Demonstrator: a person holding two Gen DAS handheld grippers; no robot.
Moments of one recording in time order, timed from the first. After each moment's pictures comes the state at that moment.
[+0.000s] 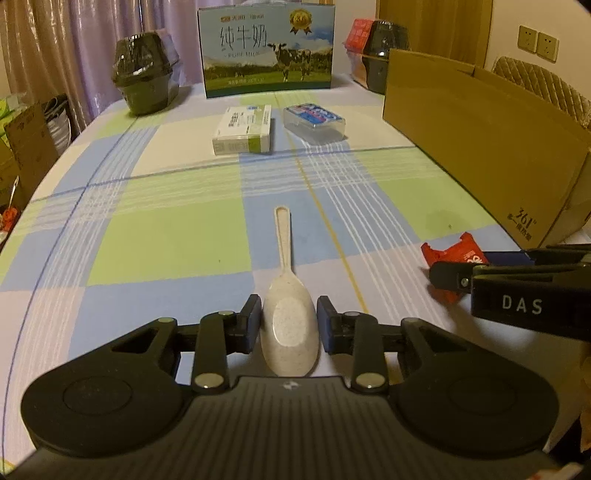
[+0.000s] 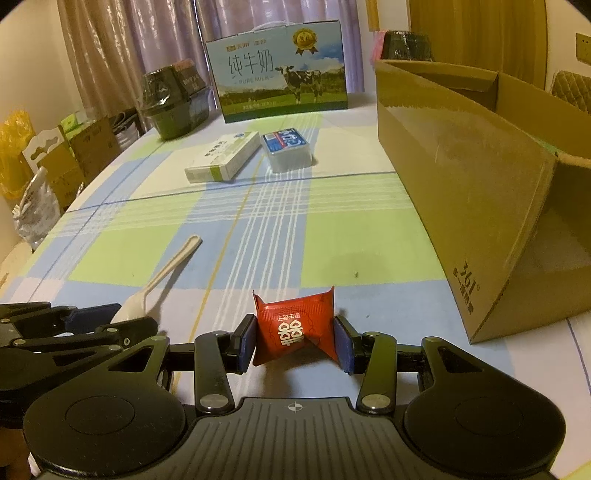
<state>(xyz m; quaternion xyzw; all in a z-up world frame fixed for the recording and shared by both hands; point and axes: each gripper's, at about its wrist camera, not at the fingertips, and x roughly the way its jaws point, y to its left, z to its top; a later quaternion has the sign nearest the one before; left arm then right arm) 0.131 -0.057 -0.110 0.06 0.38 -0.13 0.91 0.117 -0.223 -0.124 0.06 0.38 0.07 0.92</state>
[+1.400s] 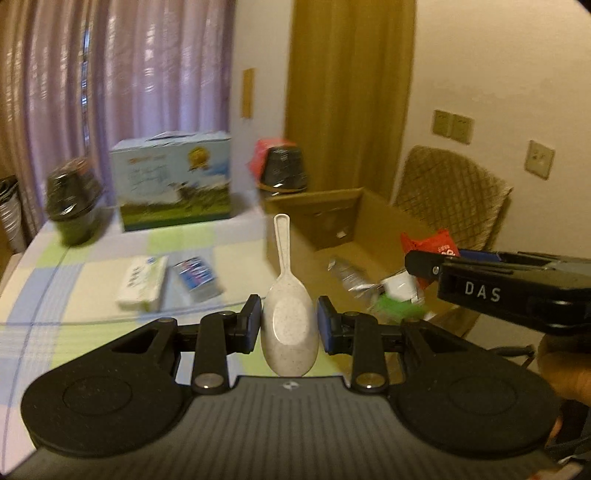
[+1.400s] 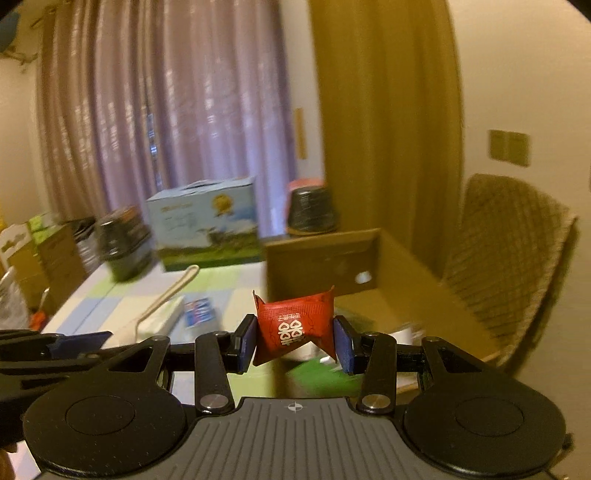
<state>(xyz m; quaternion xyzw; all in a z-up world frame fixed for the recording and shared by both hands) 0.106 -0.173 0.038 0.03 0.26 -0.24 0.94 0.082 -0.342 0.027 0.06 0.22 -0.03 0.97</state>
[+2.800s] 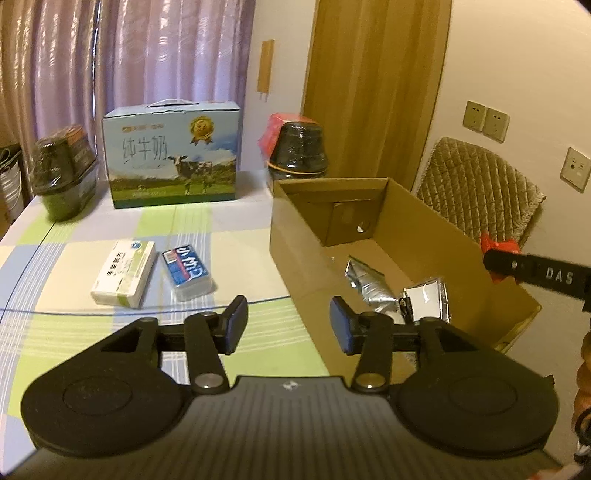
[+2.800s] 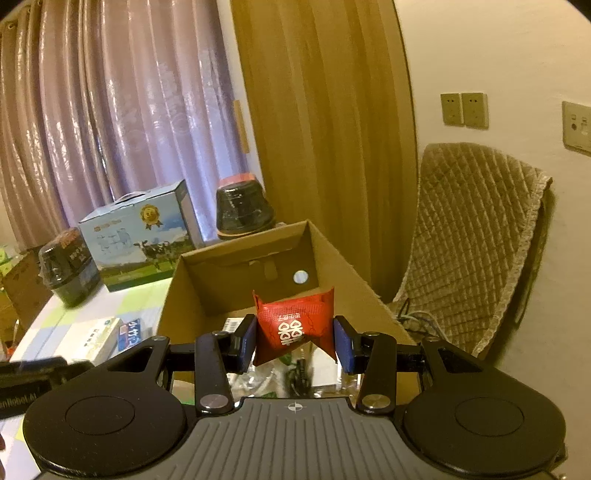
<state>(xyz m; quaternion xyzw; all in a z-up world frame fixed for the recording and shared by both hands) 0.177 -0.196 0.005 0.00 0.30 -0.20 0.93 0.126 -0.425 0.006 0.11 0.24 -0.06 0.96</state>
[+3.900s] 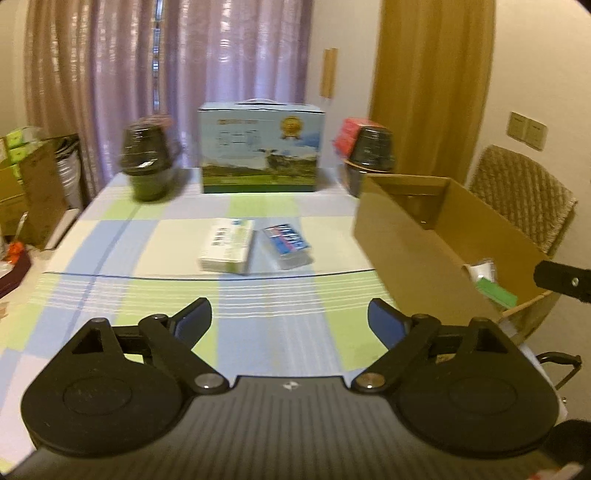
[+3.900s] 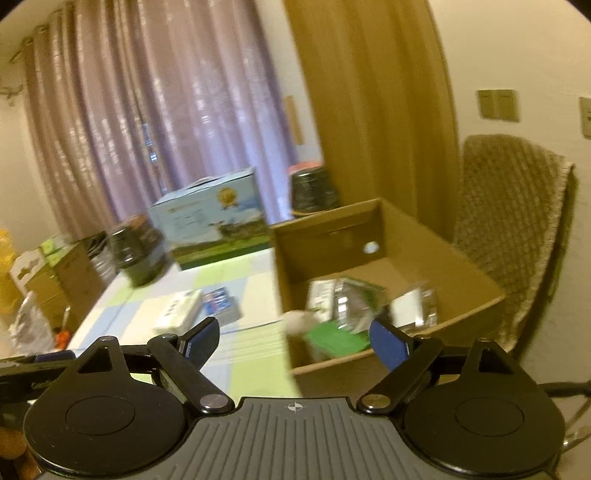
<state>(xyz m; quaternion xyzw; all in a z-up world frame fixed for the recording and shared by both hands) 0.121 -0.085 0.014 0.00 0.30 -0.12 0.95 0.051 -0.323 0.021 0.12 0.24 0.01 0.96</state>
